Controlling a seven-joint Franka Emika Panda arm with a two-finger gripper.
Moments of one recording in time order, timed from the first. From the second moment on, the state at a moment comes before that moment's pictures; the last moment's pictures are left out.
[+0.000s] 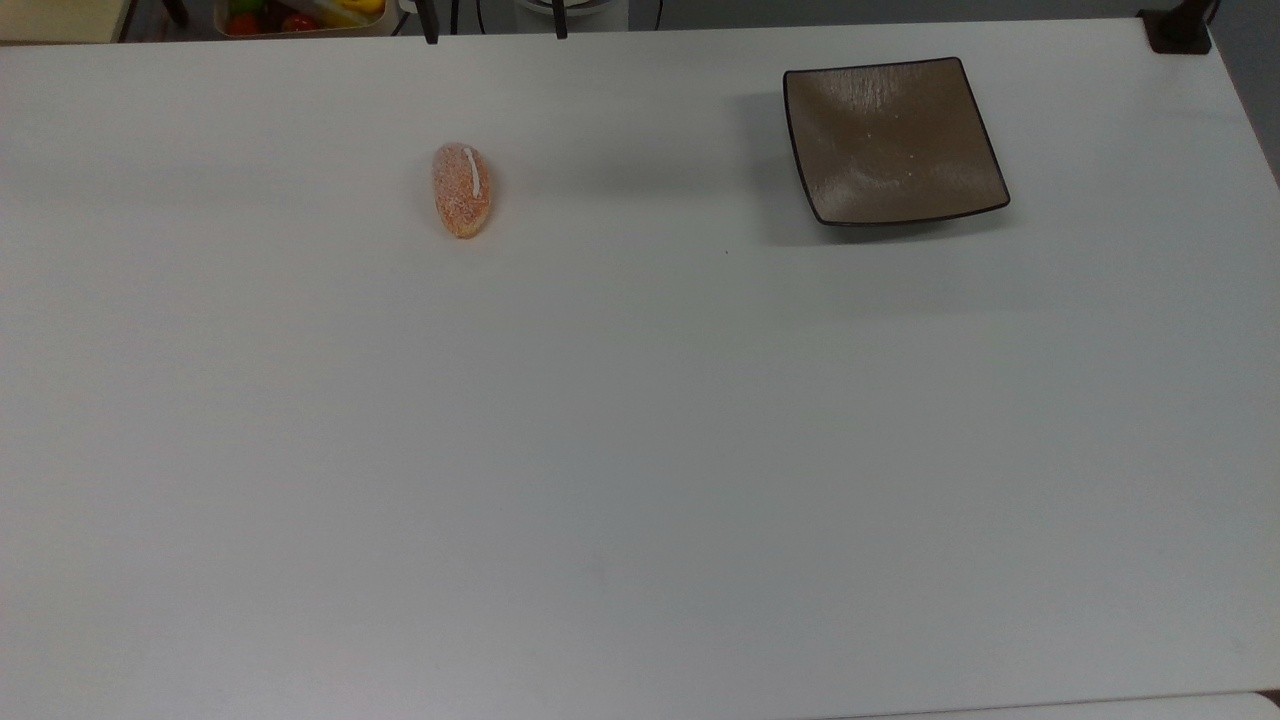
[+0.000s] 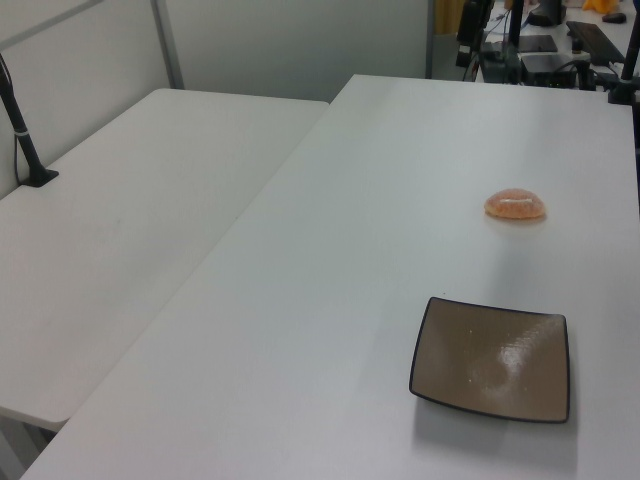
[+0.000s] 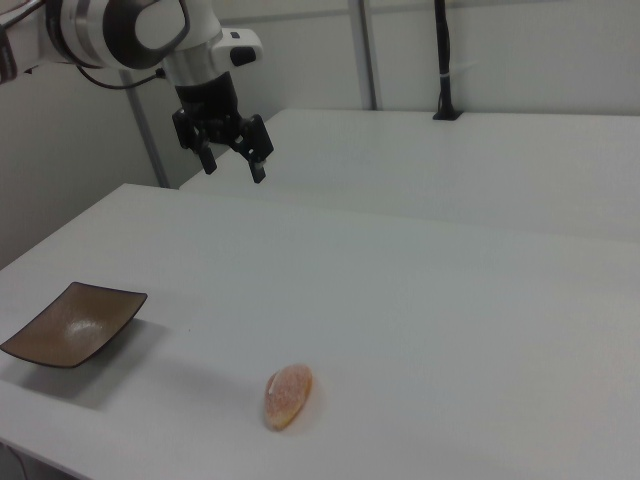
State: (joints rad) arm 0.10 0.01 -0.05 -1.56 0.05 1.70 -0.05
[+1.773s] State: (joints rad) arm 0.10 -0.04 -0.04 -2.04 -0.17 1.62 -0.19
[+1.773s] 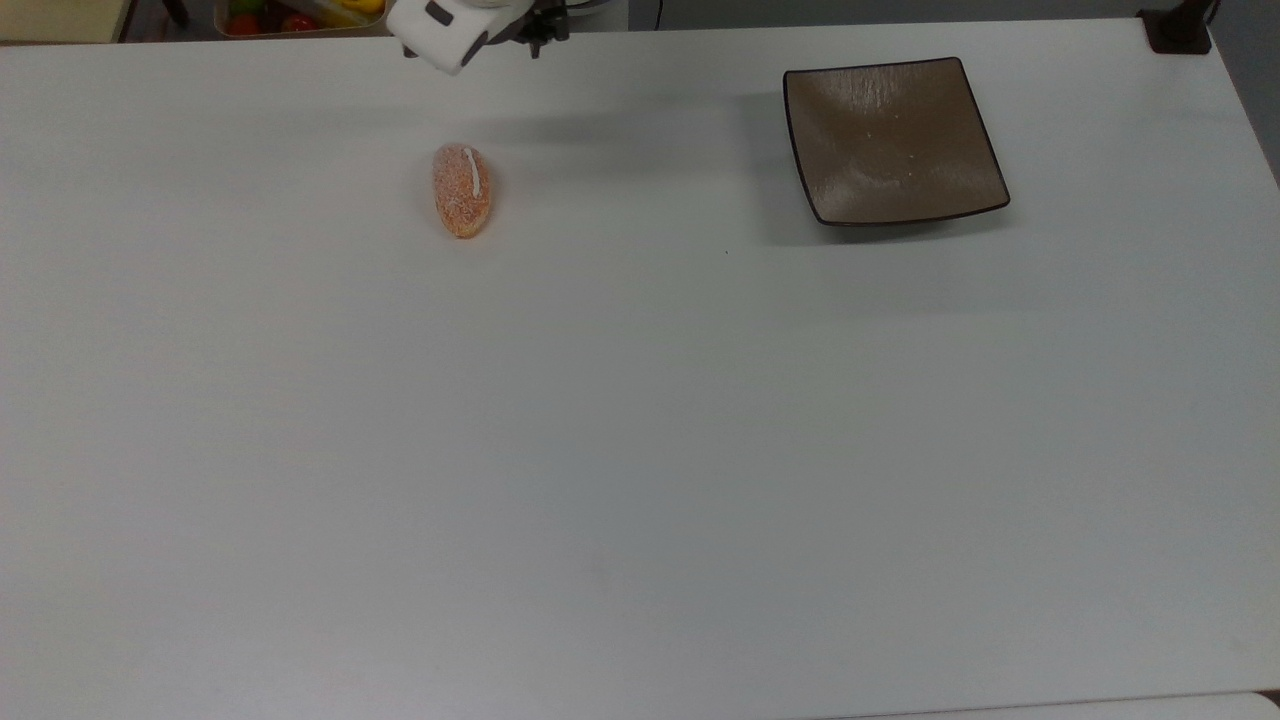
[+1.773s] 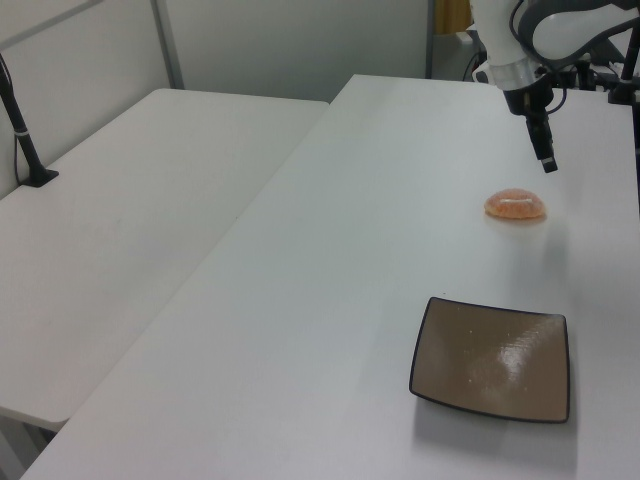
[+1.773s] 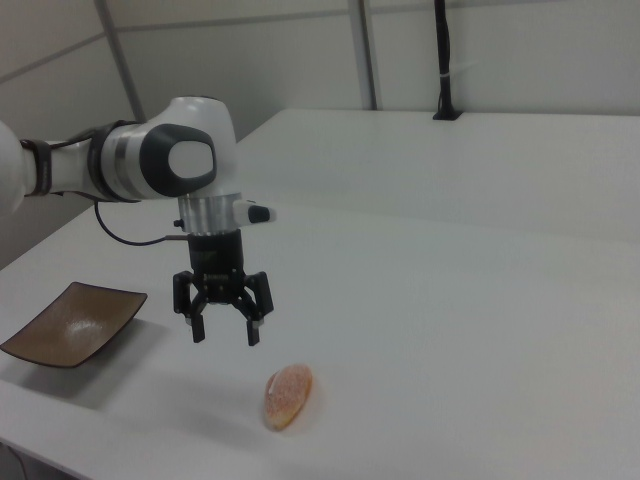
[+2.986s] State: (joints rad) arm 0.06 -0.01 -0.14 -2.31 -0.17 2.23 -0.32
